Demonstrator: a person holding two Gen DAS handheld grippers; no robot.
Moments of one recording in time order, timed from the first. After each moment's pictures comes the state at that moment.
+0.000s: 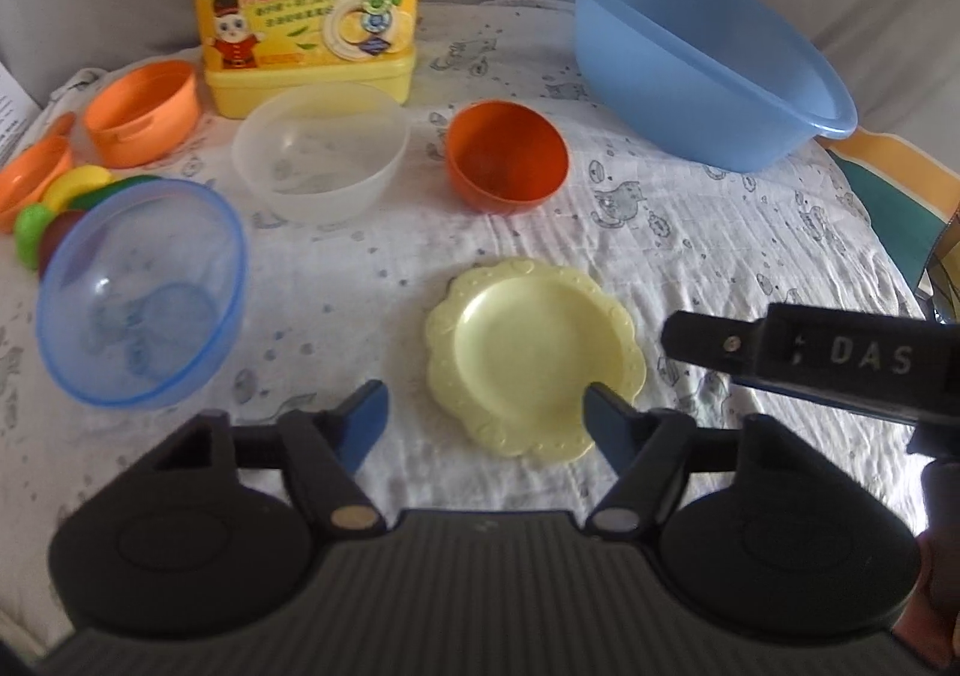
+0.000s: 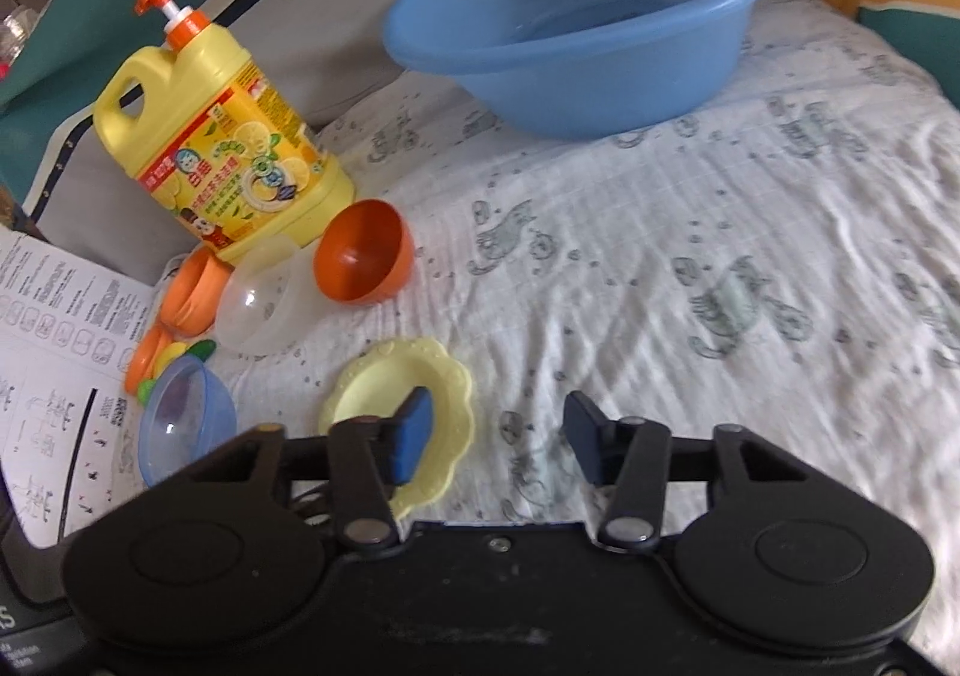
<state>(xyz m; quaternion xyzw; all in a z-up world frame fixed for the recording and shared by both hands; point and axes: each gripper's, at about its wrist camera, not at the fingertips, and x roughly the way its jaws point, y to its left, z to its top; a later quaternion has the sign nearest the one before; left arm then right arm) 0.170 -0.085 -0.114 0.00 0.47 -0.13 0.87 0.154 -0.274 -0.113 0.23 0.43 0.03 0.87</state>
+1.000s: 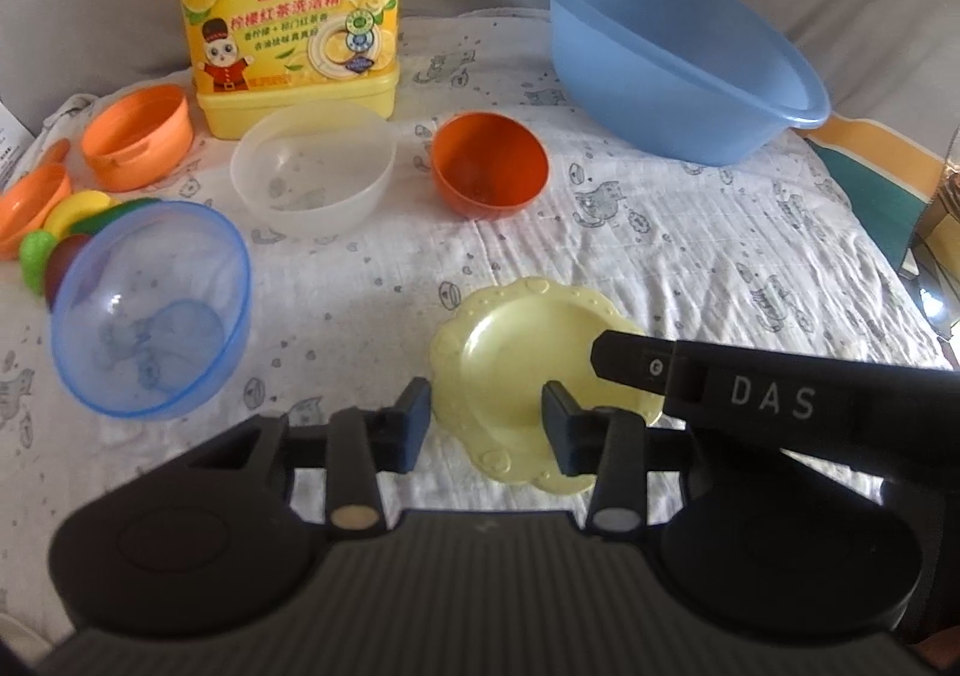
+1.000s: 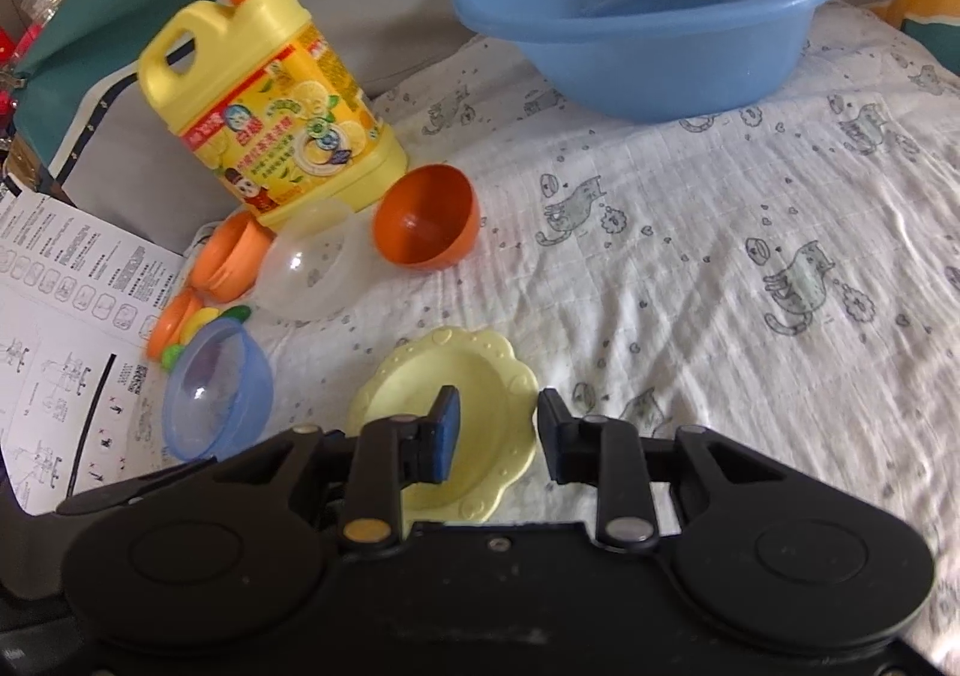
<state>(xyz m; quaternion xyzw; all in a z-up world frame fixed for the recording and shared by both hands) 0.154 -0.081 -0.100 0.01 0.46 -0.14 0.88 0.146 -0.244 -0.110 0.21 0.42 0.06 0.88</state>
